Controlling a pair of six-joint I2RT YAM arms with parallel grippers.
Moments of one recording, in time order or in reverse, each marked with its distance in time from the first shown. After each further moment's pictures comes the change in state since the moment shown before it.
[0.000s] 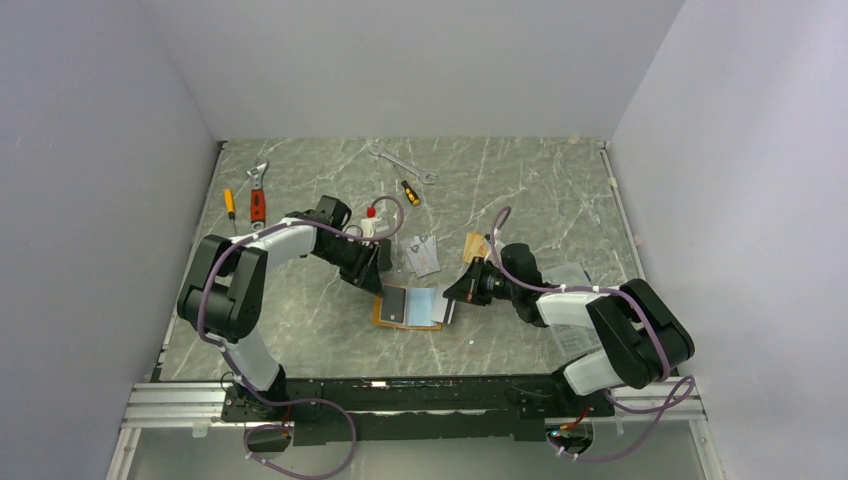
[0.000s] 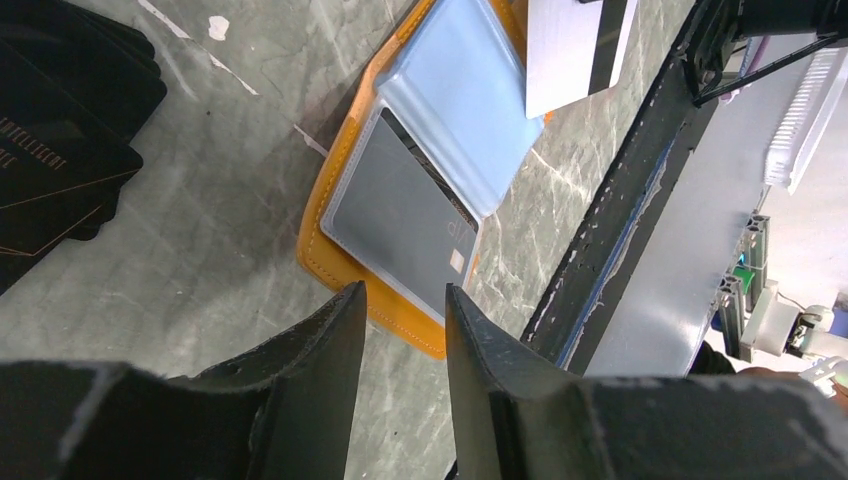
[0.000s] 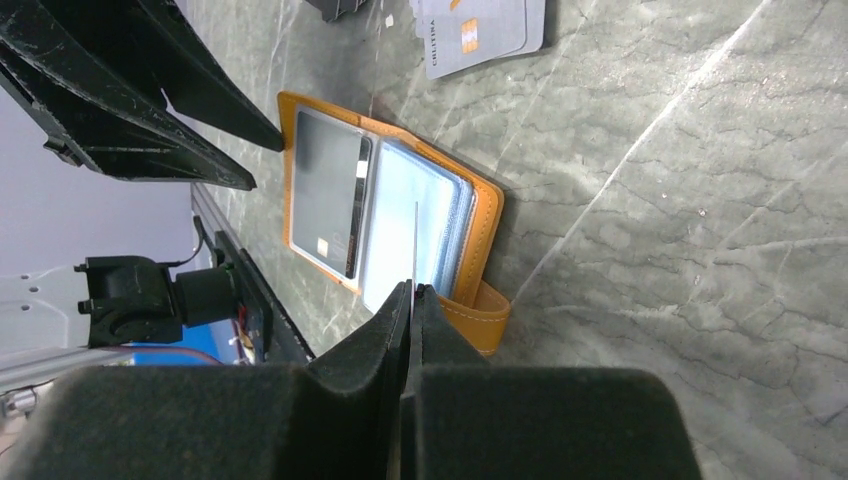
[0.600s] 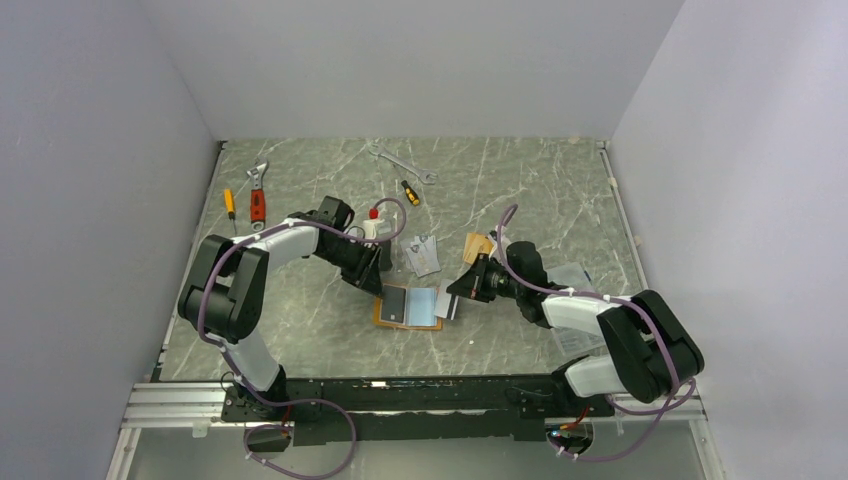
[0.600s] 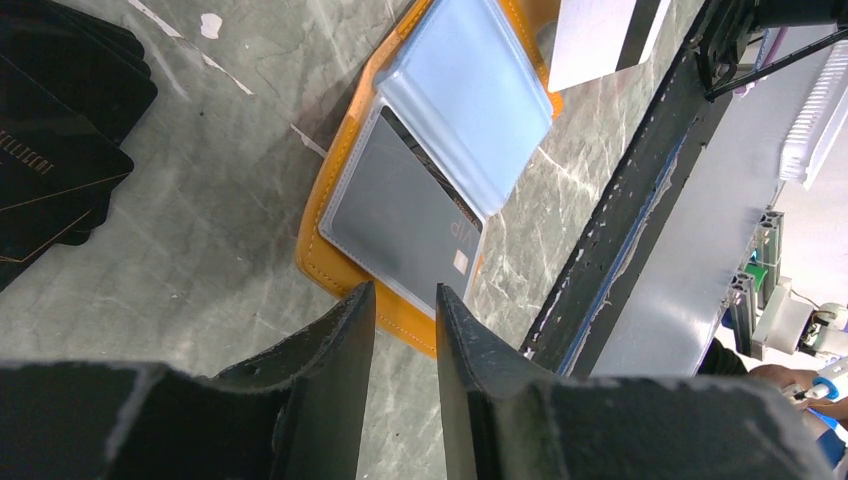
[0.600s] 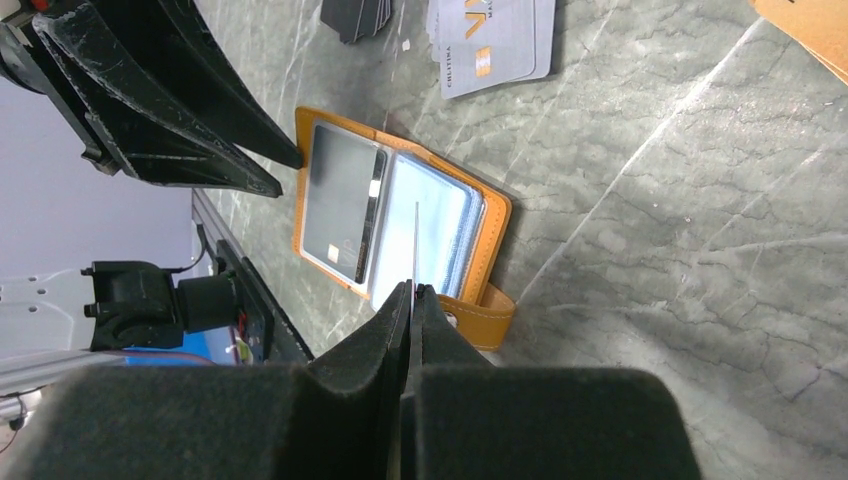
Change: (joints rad) left arm -0.021 0.001 0.000 0.001 -0.026 0.000; right arm -0.019 -0.076 0.000 -0.045 0.013 -0.029
